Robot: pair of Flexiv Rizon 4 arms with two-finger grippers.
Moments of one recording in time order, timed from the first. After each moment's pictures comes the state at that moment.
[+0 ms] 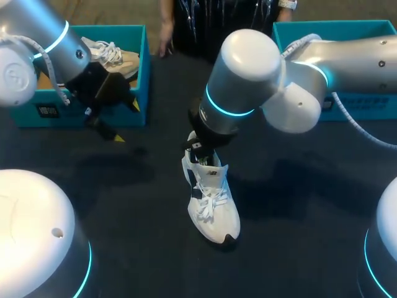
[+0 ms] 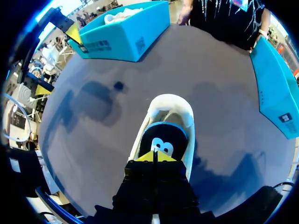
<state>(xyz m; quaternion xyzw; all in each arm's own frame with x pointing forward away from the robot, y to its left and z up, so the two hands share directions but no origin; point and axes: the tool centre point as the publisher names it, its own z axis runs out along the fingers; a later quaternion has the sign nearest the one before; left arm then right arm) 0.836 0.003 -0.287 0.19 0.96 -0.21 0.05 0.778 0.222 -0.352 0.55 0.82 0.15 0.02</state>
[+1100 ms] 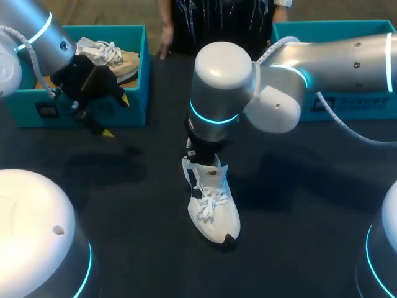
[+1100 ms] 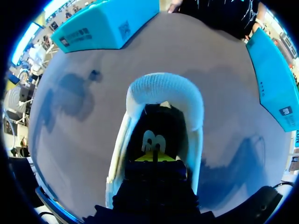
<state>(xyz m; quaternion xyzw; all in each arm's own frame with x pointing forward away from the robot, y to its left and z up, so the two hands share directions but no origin) 0.838 0.025 -0.271 0.19 0.96 -0.21 0.05 0.787 0.221 -0.395 0.58 0.81 0.09 0.04</state>
